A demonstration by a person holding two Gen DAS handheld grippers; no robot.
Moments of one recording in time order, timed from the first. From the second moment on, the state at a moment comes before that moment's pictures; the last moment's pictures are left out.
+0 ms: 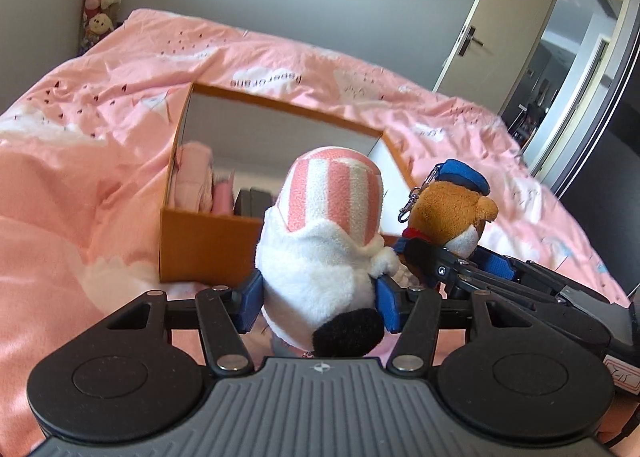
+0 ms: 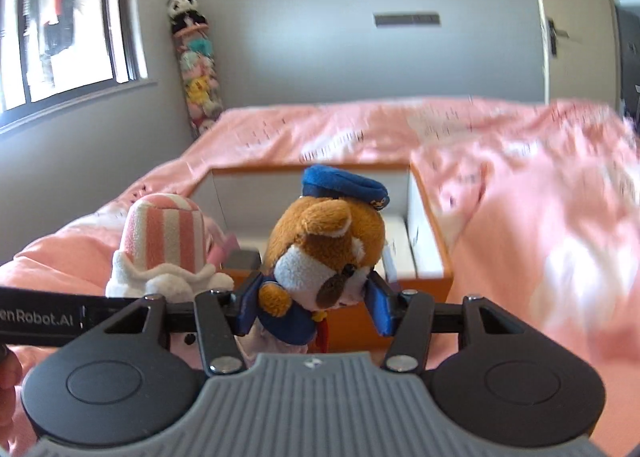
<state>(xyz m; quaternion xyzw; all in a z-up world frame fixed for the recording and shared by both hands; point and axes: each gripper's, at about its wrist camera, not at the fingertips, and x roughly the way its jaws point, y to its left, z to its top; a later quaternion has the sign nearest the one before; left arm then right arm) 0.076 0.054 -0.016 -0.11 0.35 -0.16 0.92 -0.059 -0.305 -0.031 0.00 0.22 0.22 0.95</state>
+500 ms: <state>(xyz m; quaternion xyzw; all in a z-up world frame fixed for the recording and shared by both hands) 0.164 0.061 0.042 -0.15 0.34 -0.20 0.91 0.021 -0.296 0.044 -0.06 0.16 0.29 0.94</state>
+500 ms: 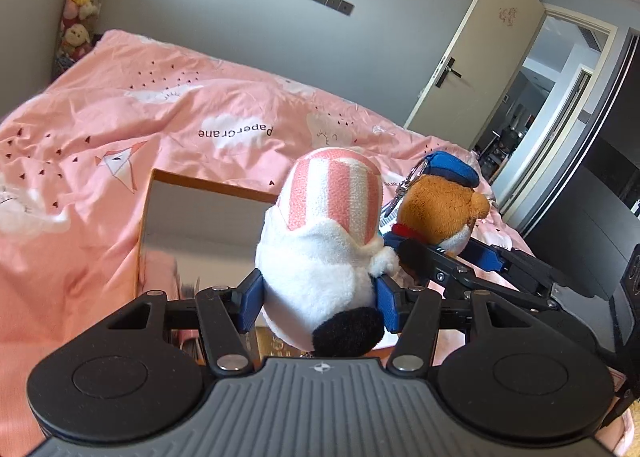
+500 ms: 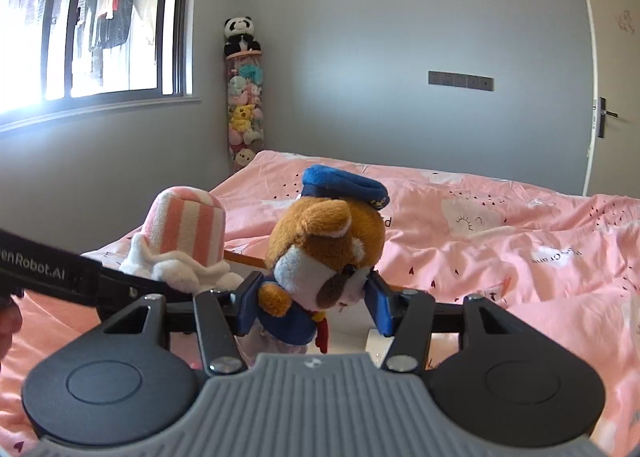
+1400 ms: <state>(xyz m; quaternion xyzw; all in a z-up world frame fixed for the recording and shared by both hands) 0.351 0.039 -0.077 -0.12 0.57 -0.15 0.80 0.193 -0.232 -0.077 -0.16 0.42 0.32 0.84</state>
